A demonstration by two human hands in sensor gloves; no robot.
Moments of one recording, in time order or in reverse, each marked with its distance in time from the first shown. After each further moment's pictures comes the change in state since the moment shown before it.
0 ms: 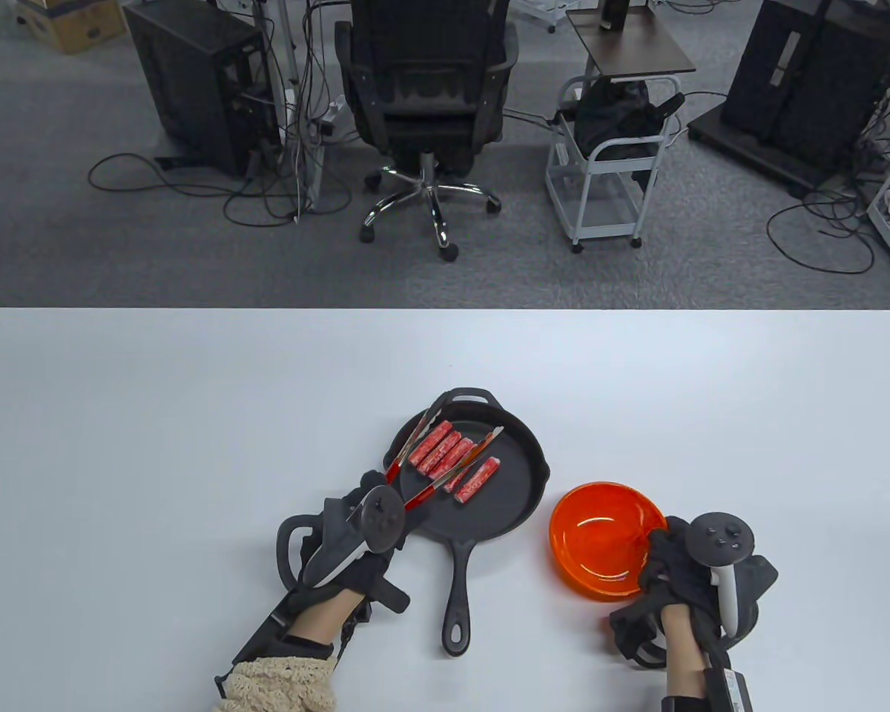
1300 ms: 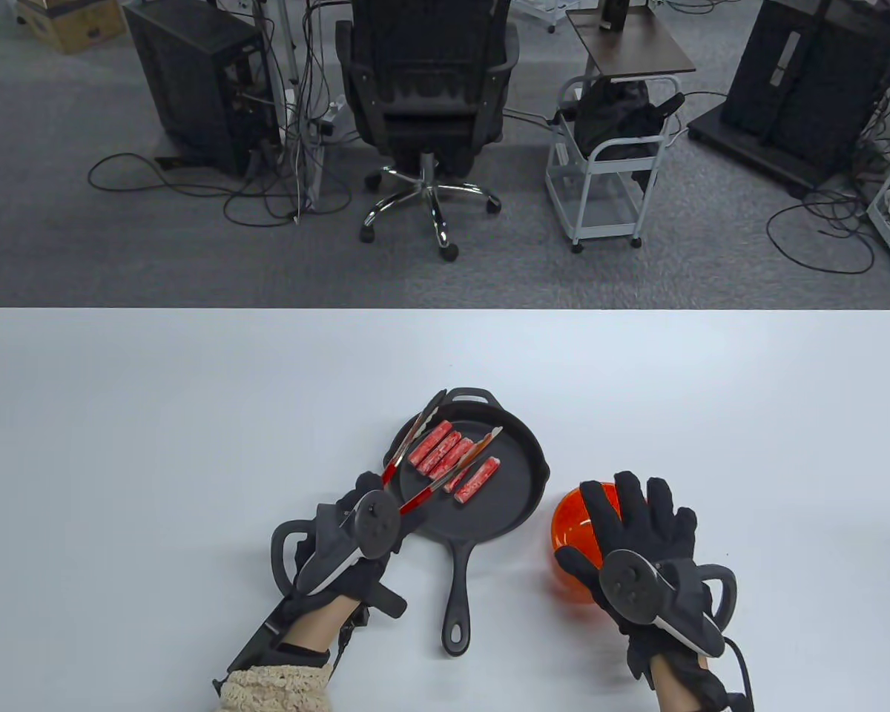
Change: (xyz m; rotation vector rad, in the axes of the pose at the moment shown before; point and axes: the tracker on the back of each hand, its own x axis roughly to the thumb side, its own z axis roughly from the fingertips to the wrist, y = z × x) left_hand -0.005 0.007 0.008 0.026 0.007 0.013; right_hand 0.072 -0.008 0.086 -0.116 -0.827 0.556
